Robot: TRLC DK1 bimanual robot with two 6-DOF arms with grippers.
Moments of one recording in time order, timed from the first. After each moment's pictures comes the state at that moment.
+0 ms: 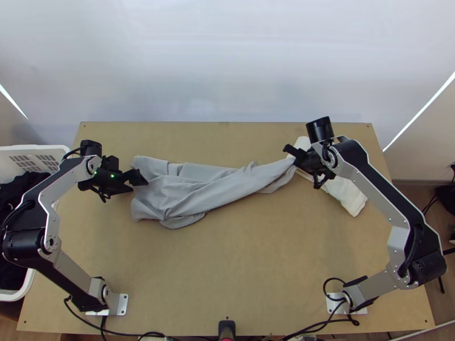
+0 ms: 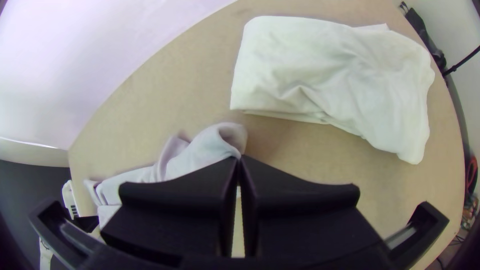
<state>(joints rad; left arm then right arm) 0.17 1.78 1.18 -0.66 0.48 -0.09 0.33 1.65 1.40 -0.79 0.04 0.80</state>
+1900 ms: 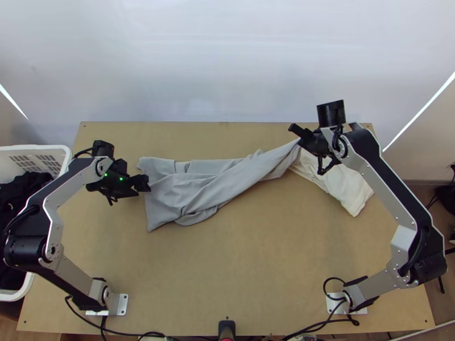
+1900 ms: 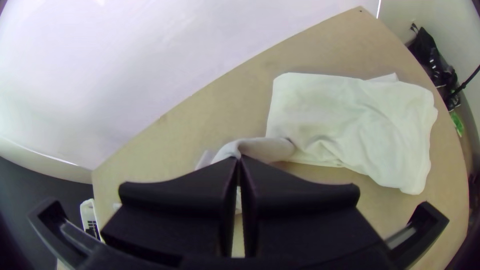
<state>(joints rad) 0.07 1.74 1.16 -0.73 0.37 -0.16 0.31 1.65 1.55 -0.74 0.06 0.78</state>
